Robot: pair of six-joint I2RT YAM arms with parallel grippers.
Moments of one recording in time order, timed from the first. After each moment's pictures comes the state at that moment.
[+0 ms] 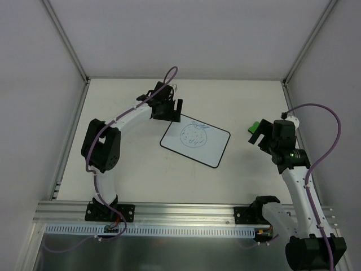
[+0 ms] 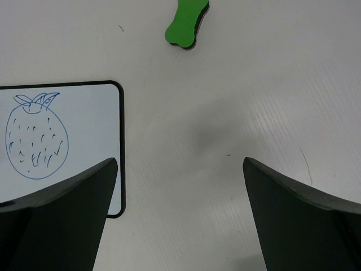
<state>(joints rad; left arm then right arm) -0.50 1.90 1.51 -0.50 0.04 -0.30 0.07 0.85 0.82 -0.70 0.19 0.47</state>
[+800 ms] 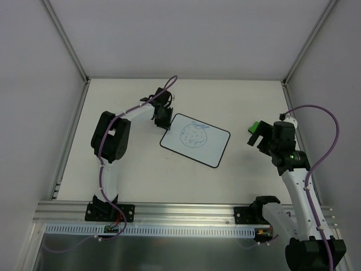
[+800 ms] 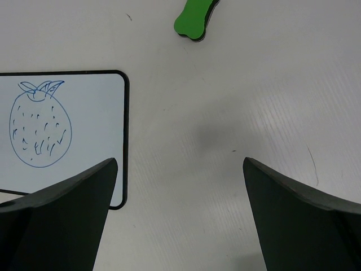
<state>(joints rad) -0.45 2.09 1.52 -0.52 0.10 -0.26 0.07 0.82 0.80 -0.70 0.15 0.45</state>
